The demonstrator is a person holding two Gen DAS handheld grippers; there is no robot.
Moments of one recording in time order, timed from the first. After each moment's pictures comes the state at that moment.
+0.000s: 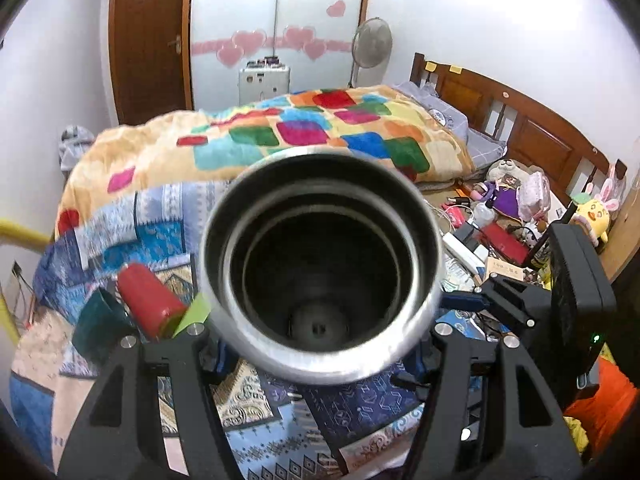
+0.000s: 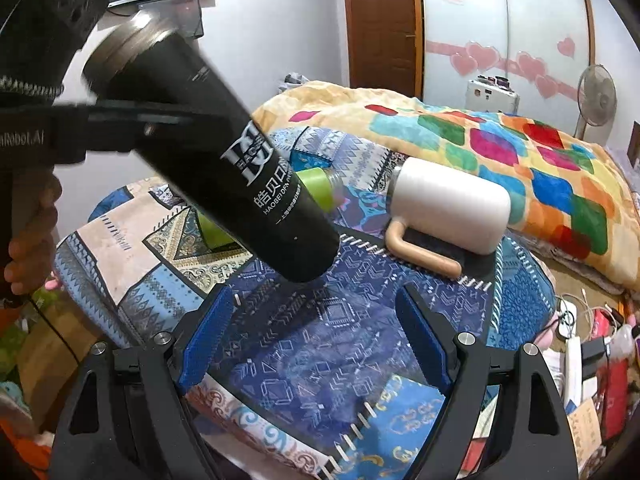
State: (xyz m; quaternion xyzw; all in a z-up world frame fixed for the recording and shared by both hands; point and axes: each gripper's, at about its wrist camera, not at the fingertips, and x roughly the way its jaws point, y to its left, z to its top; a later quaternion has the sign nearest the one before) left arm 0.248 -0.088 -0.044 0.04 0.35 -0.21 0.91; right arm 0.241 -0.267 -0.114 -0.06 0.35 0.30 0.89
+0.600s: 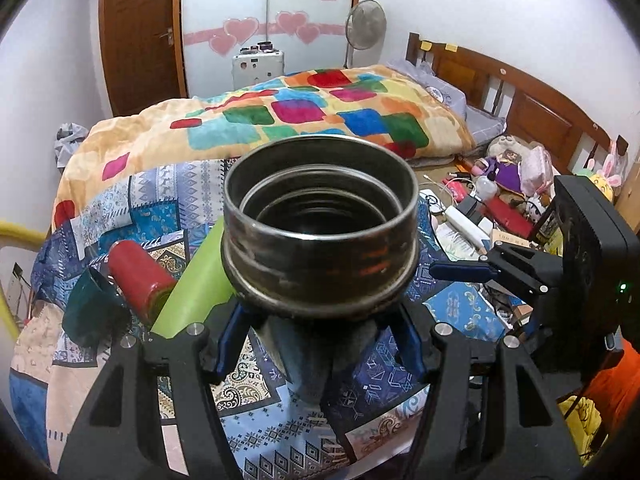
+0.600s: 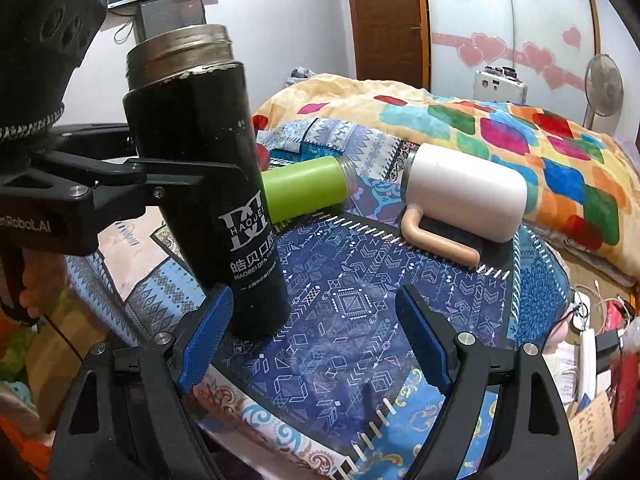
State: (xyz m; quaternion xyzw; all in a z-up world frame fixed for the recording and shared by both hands) left arm 0.240 -0.090 -0.077 0.06 0.37 -0.21 0.90; right arm 0.240 -0.267 -0.122 -0.05 0.36 0.31 0.88
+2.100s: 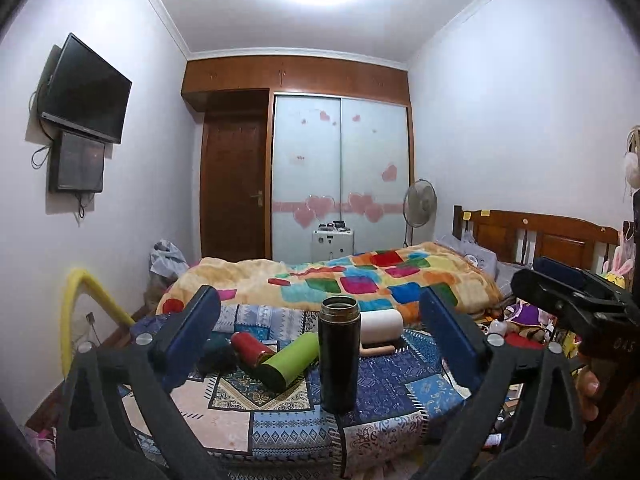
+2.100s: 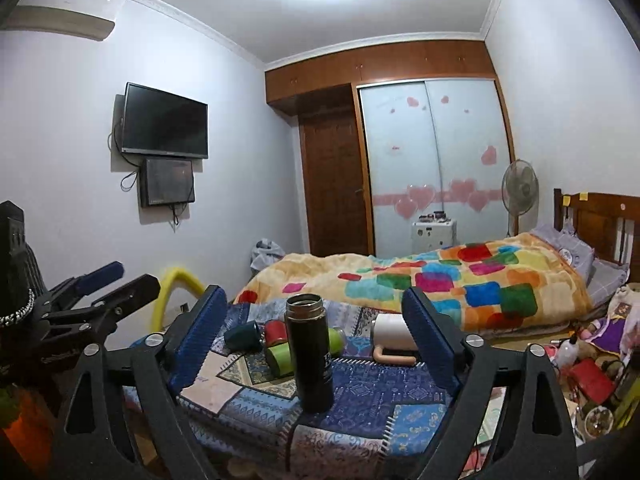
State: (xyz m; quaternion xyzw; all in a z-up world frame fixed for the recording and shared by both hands) left arm -0.030 -0.034 0.035 0.00 0.04 -0.07 1.00; right arm 0.030 -0.292 0.023 0.04 0.07 0.20 0.98
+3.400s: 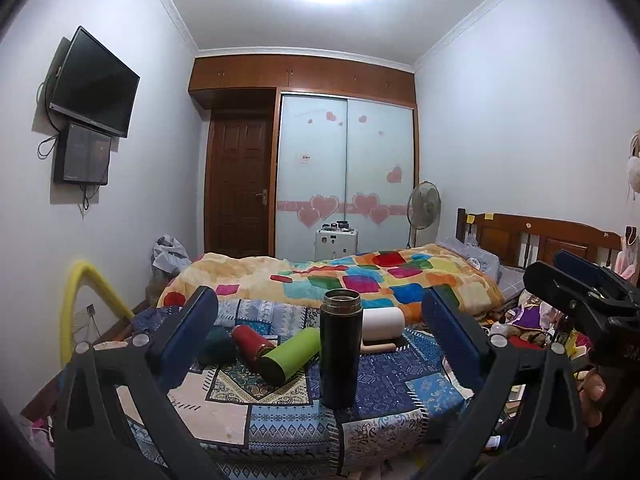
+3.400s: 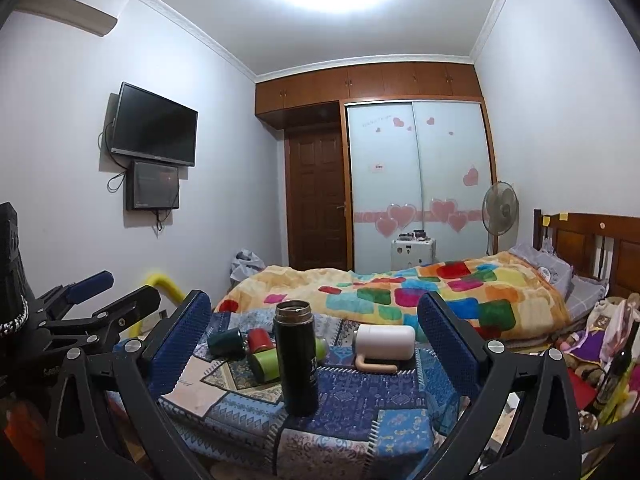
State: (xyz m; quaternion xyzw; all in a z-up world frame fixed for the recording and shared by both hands) left arm -0.031 -0.034 0.021 -0.01 0.04 -0.07 1.00; right arm 0.005 -0.289 0.020 0.02 0.04 0.17 0.99
